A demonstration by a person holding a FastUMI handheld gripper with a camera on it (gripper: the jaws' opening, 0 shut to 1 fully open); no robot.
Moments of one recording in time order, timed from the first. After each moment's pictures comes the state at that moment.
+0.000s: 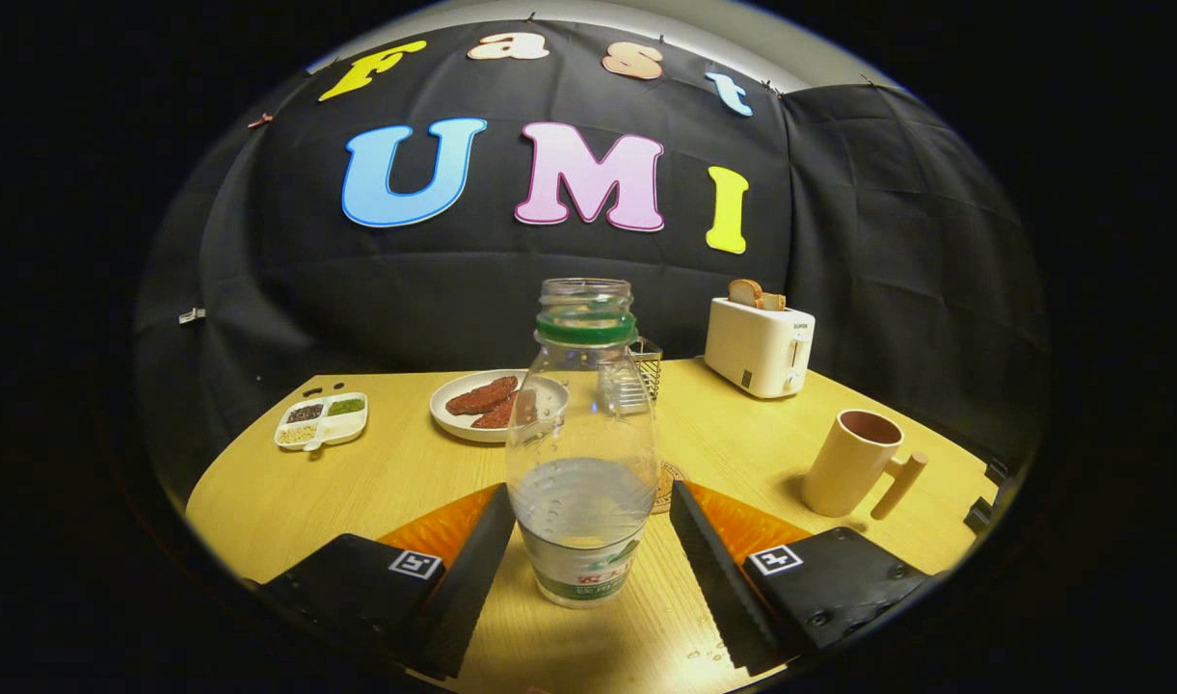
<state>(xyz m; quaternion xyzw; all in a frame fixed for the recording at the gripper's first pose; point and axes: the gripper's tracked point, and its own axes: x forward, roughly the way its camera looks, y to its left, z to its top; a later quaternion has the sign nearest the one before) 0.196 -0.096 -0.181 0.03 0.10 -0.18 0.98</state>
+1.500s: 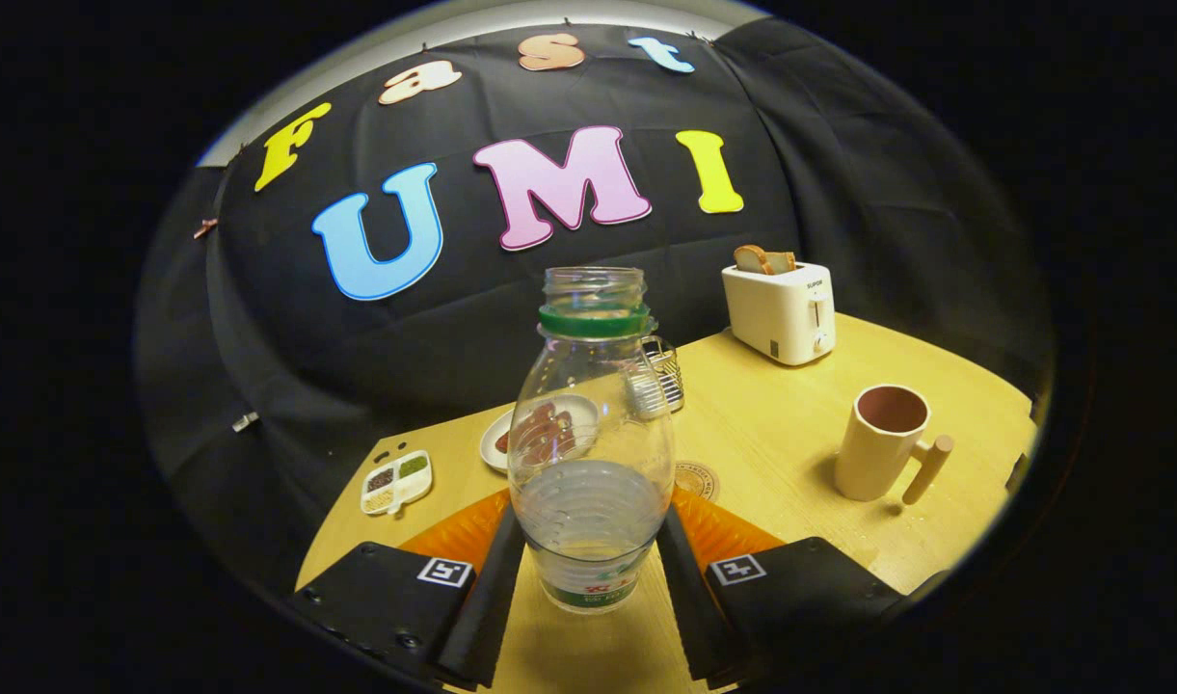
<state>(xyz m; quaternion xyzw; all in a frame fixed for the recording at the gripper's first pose) 0.185 -0.108 -0.127 0.20 0.10 -0.09 0.97</state>
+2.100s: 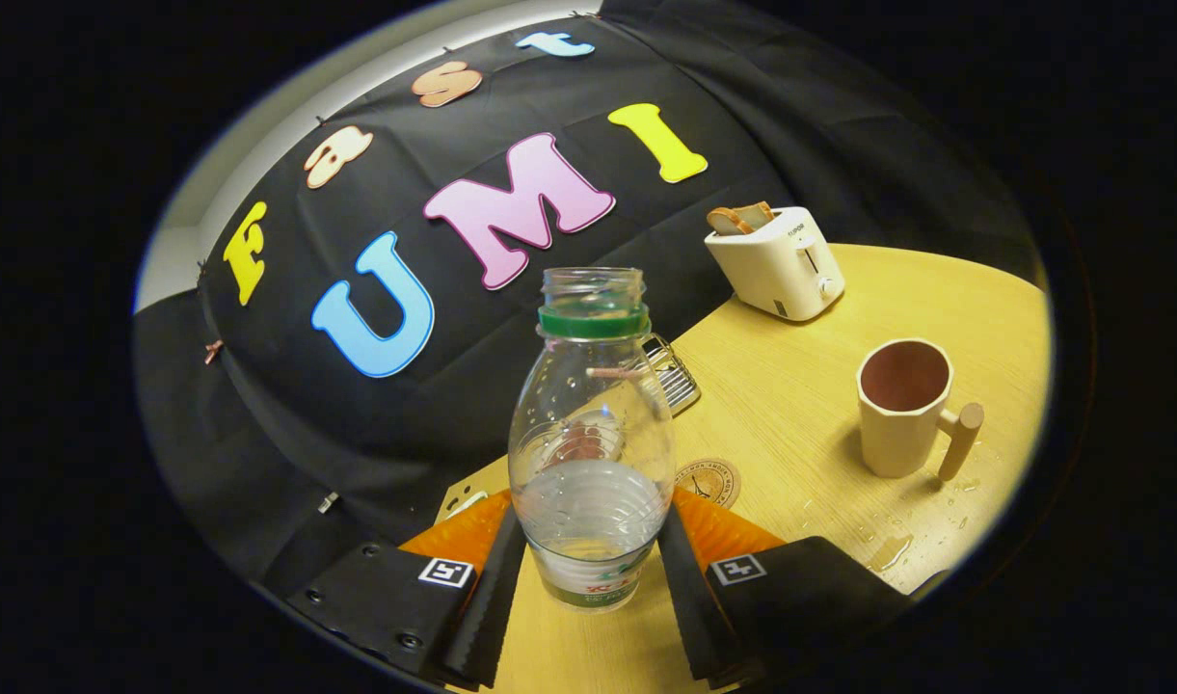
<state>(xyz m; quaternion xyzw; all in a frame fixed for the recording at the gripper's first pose) 0.180 -0.157 -0.117 0.36 0.09 -0.04 0.93</state>
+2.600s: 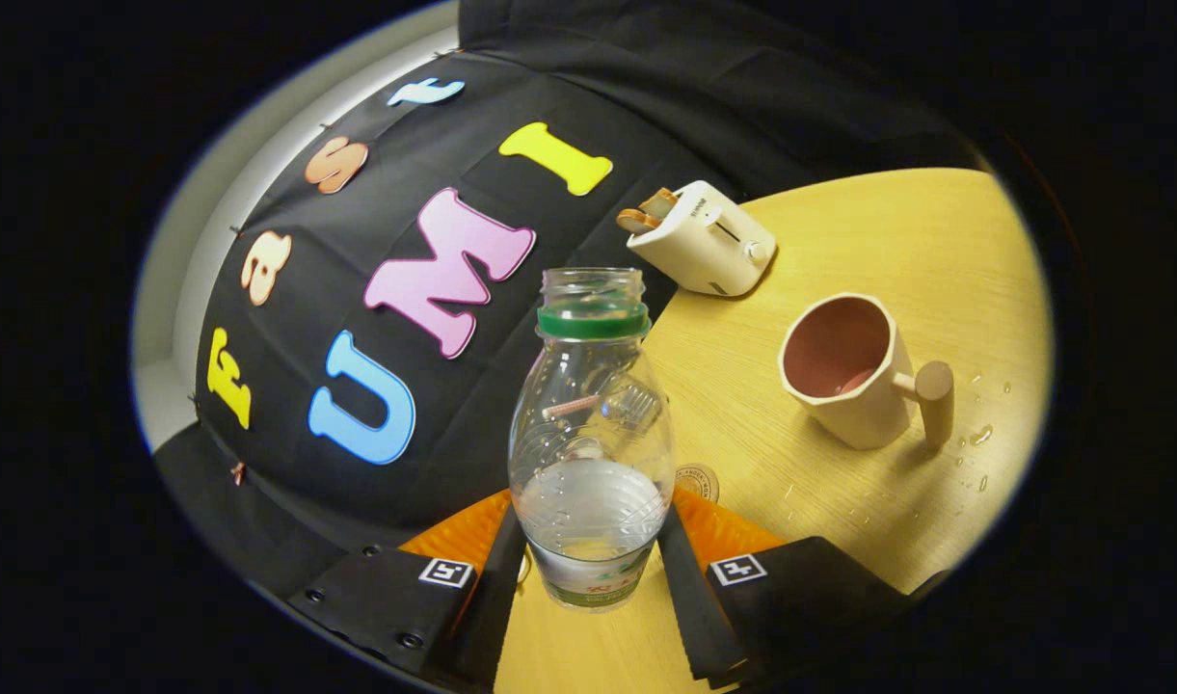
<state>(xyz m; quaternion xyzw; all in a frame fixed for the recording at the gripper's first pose) 0.172 -0.225 -0.135 0.51 0.06 -0.08 0.85</state>
